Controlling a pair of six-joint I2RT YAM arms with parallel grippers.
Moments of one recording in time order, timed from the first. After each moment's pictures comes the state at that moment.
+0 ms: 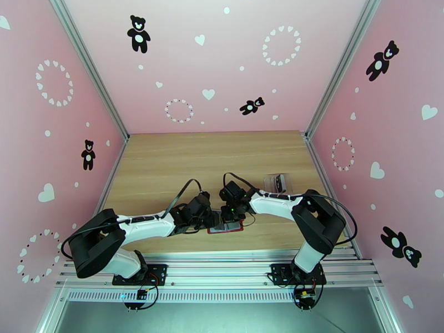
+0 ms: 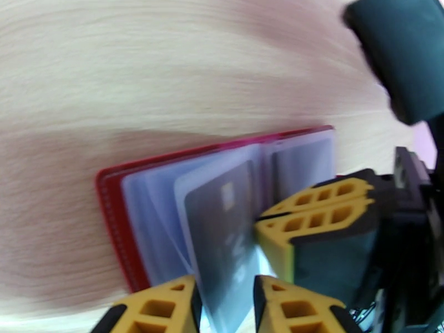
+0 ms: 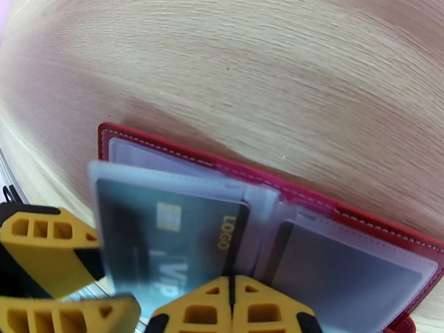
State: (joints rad) left arm -0.91 1.48 0.62 -0.01 0.12 -1.00; right arm 0.81 1.71 0.91 -0.44 -0.28 0.55
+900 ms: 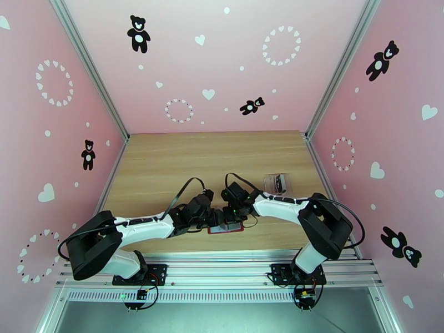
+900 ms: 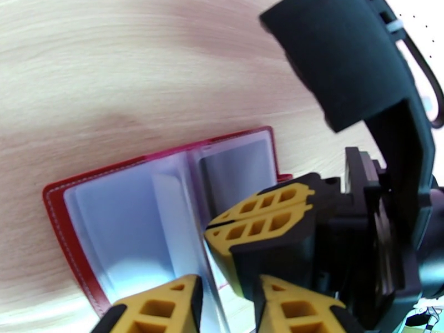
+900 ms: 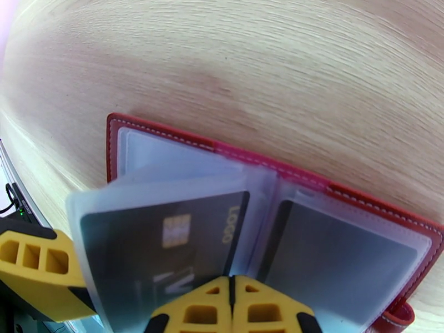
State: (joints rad) left arm -0.93 1.46 0.63 0.07 0.15 -1.00; right arm 0.81 1.64 0.86 -0.42 -0.28 0.57
